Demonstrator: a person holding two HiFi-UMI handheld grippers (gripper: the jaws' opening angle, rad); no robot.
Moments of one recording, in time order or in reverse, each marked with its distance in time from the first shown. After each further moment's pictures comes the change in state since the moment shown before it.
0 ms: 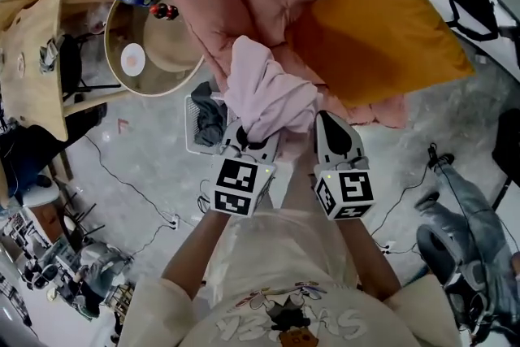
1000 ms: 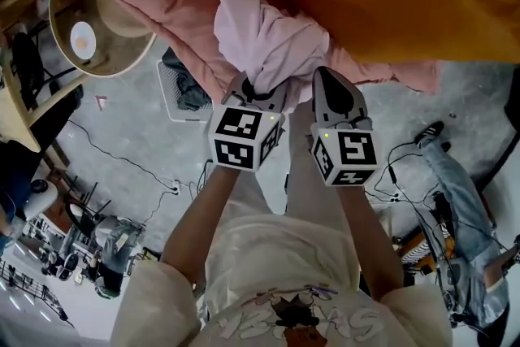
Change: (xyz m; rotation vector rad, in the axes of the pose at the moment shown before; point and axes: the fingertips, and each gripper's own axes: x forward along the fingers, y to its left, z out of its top) left arm 0.180 0.026 -0.131 -0.191 0.119 -0.105; right arm 0.112 -0.081 -0.147 0.076 0.161 -0.098
